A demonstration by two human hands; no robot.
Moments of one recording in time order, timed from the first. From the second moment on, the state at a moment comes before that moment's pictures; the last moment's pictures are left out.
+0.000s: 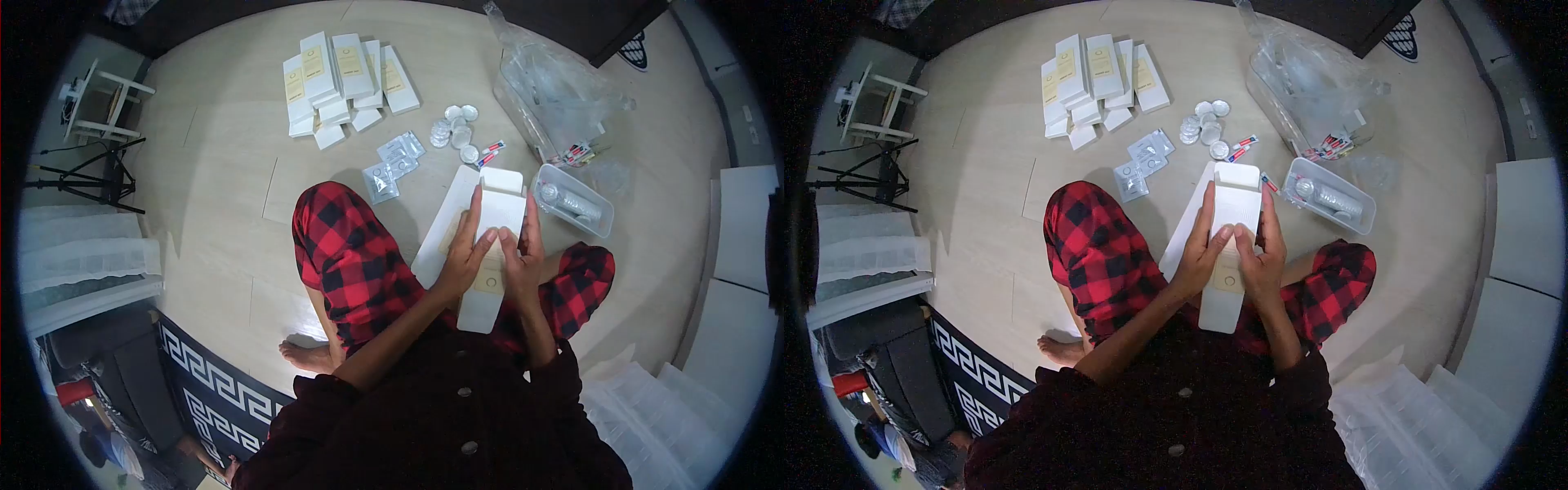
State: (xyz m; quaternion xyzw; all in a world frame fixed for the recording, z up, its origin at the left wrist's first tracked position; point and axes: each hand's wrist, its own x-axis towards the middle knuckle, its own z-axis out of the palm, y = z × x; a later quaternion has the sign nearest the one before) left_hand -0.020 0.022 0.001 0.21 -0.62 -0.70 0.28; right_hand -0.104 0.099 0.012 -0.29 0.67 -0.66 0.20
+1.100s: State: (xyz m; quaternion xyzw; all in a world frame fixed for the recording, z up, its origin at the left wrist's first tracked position) left_hand -0.026 0.065 0.047 0.25 -0.78 -0.54 0.21; right_hand -0.146 0.150 0.082 -0.32 0.71 -0.51 0.36
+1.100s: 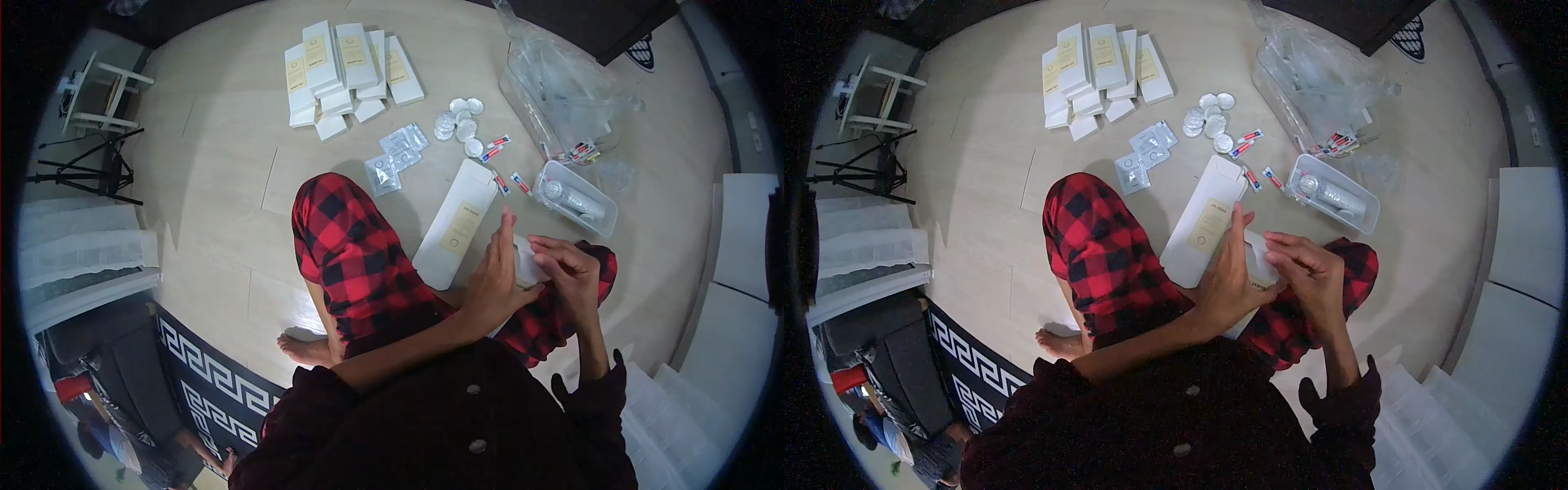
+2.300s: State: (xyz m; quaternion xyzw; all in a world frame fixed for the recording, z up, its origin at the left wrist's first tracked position) left_hand -0.023 0.076 0.047 0.29 -0.71 -0.60 0.23; right_hand -0.156 0.120 0.092 -0.25 0.74 -0.41 0.48
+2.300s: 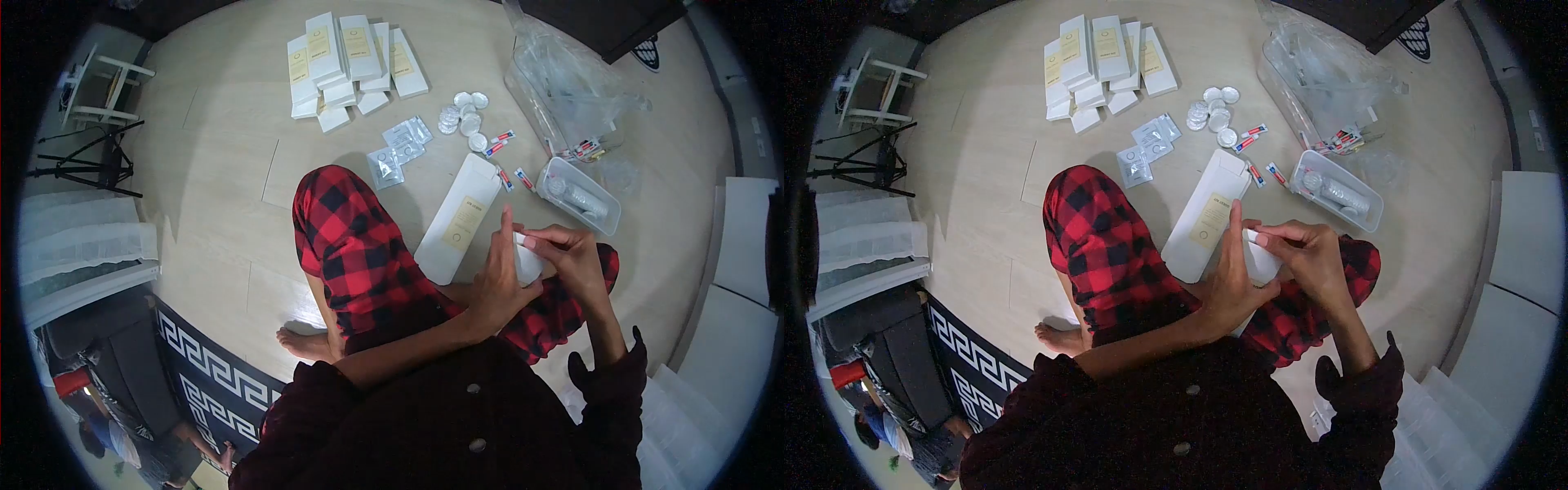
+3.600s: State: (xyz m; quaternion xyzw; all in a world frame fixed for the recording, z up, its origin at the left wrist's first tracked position) left_hand 0.010 -0.043 -0.025 0.41 -0.65 -0.54 0.34; right_hand -0.195 0.046 -0.099 -0.46 0.86 -0.19 0.09
